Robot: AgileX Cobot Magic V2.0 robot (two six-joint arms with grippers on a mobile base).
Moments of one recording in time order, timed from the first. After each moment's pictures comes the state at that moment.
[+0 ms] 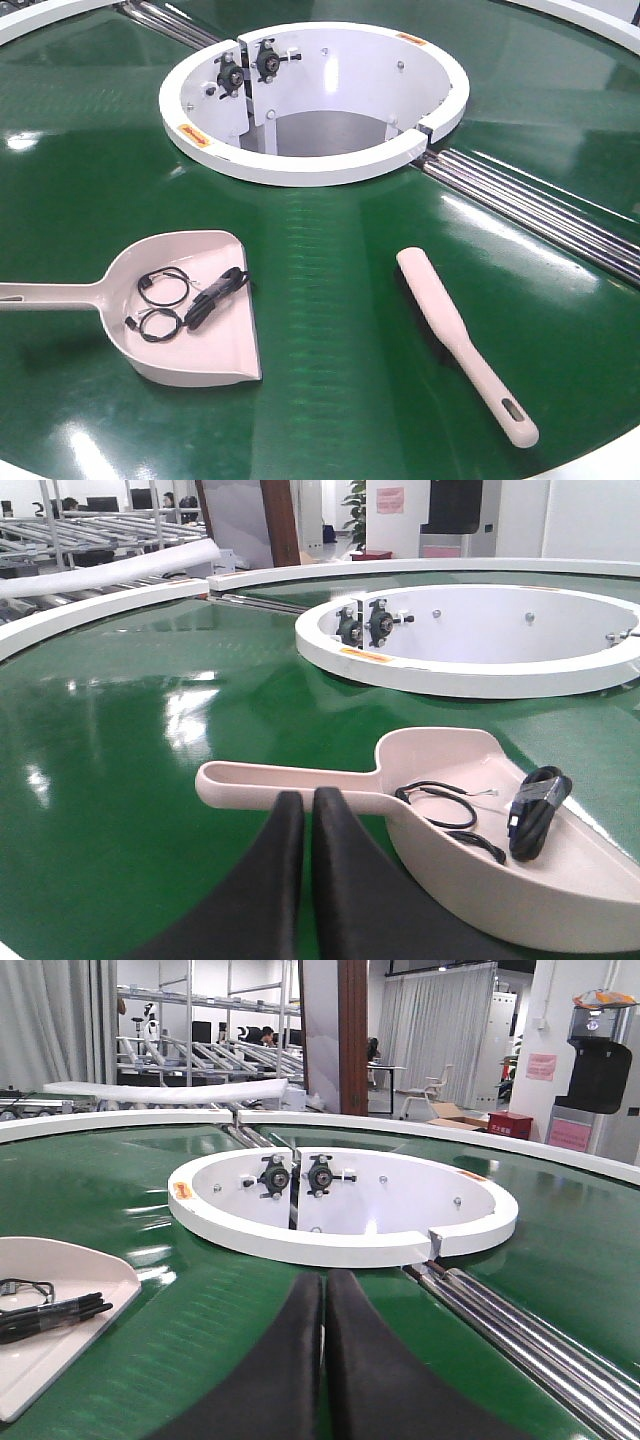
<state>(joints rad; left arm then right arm) 0.00 -0.01 0.03 -0.01 0.13 0.09 0.34 0.08 -0.15 -0.22 0.10 0.11</state>
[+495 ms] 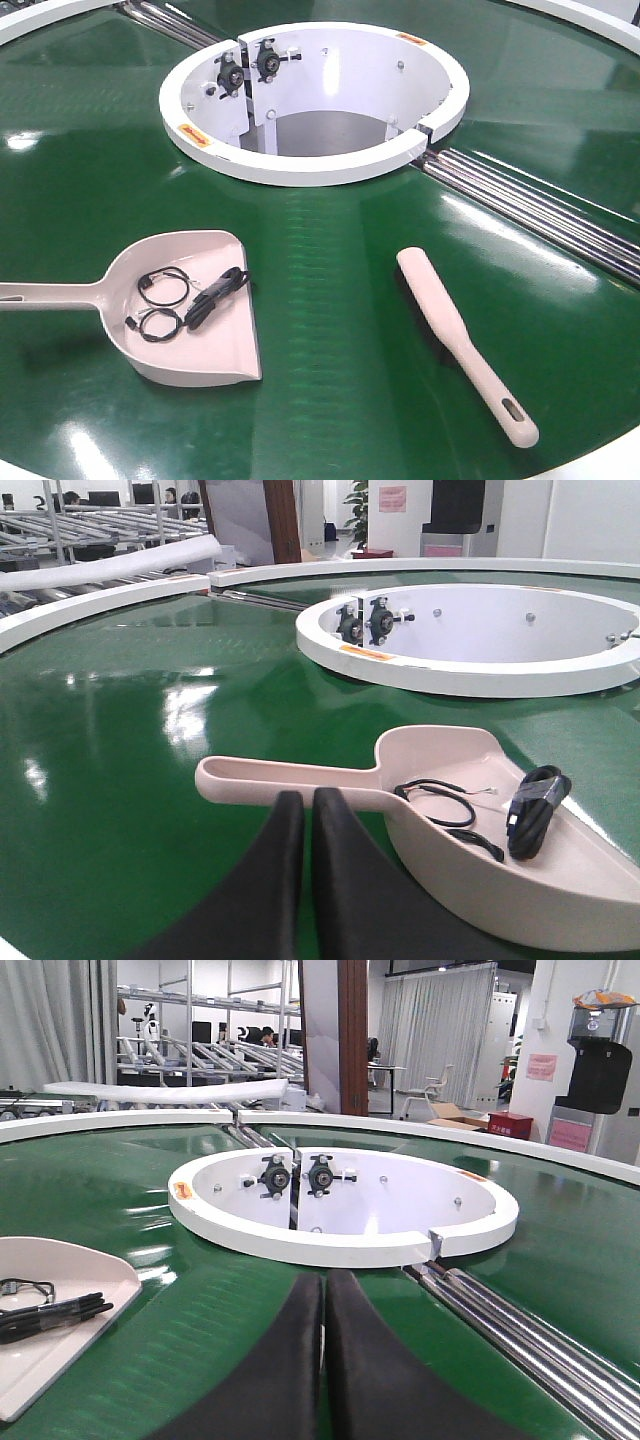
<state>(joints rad) 0.00 -0.01 0.03 -0.01 0.13 0.08 0.34 0.08 -0.15 -0.22 0.10 0.11</state>
